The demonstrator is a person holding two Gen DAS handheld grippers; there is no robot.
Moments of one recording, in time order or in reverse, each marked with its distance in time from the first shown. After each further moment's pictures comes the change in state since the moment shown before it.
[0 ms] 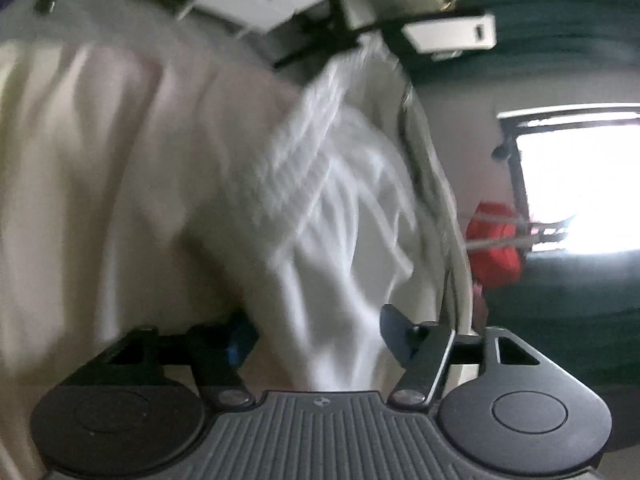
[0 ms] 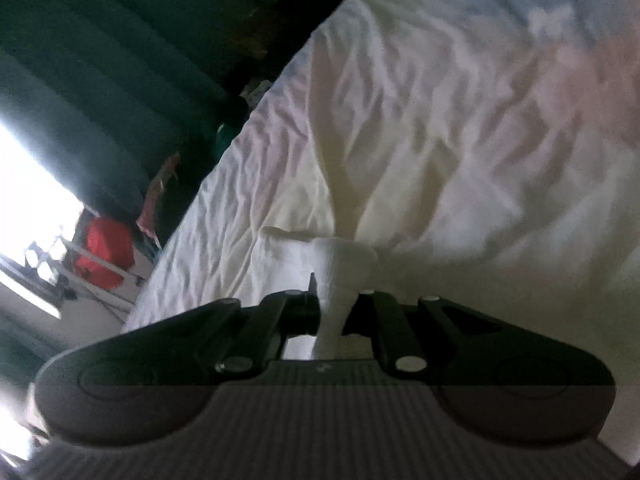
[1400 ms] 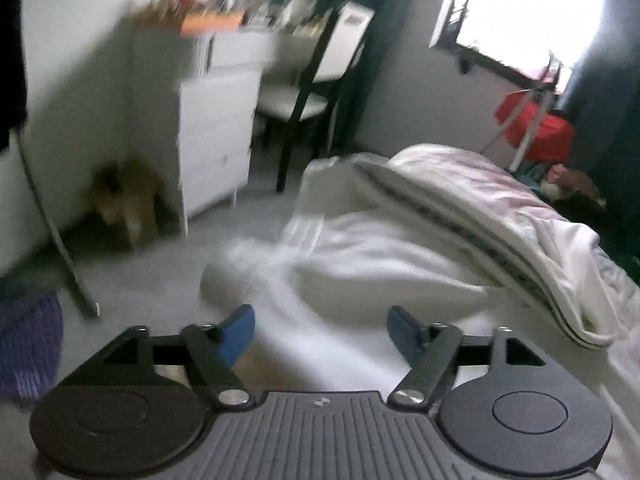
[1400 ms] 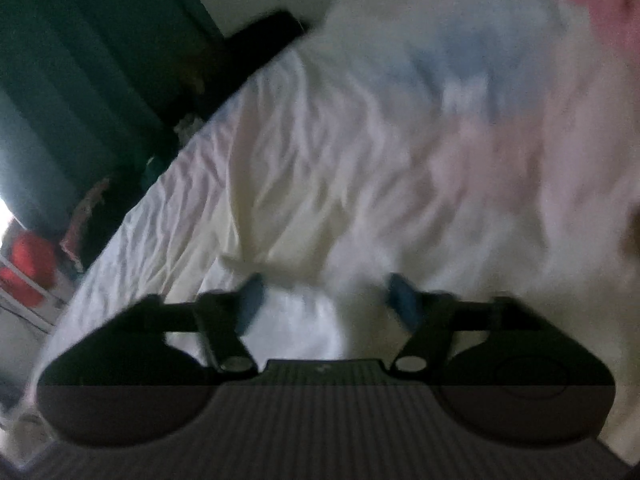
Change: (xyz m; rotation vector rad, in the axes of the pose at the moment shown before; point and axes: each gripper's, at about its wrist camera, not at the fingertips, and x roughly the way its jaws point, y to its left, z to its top) left arm -0.125 -0.075 -0.004 0.875 -0.207 0.328; right arm -0.046 -0.008 0.002 -0.109 -0.204 -0.264
